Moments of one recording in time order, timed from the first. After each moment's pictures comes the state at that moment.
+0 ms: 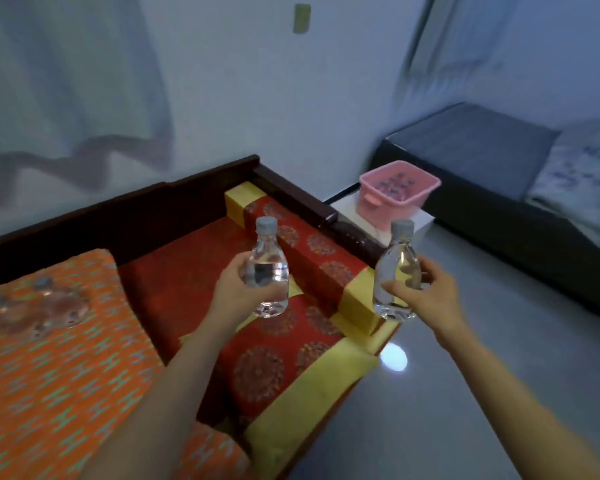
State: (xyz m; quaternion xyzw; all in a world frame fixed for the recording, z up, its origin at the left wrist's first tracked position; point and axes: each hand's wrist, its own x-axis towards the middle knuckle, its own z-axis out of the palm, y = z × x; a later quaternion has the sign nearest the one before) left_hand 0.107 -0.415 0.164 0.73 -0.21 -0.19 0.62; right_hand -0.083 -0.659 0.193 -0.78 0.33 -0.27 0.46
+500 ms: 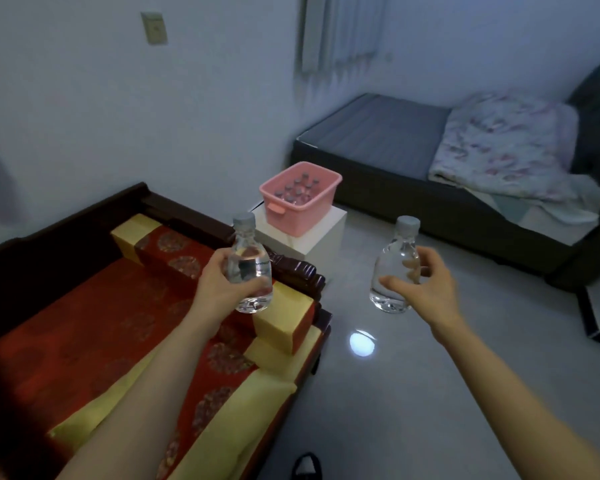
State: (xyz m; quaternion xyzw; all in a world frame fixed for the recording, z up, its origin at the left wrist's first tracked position) left_hand 0.034 -0.666 0.187 0.72 -0.28 -0.23 0.59; right_hand -0.225 -0.866 0.196 -0.72 0.42 -0.36 0.43
